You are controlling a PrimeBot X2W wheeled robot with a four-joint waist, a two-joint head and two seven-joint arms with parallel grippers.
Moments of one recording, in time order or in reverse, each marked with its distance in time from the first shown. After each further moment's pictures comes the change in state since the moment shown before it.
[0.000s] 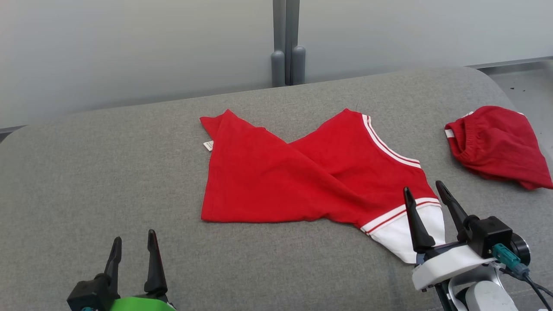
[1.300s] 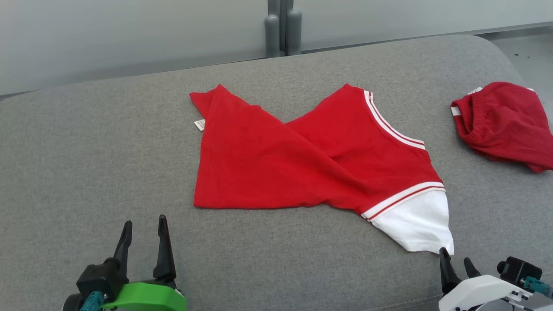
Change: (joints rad) left arm -0.060 0.008 -0.050 0.016 -0.010 0.000 0.002; right arm 0.004 0.041 -0.199 0.380 0.350 0.000 0.141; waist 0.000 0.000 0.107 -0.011
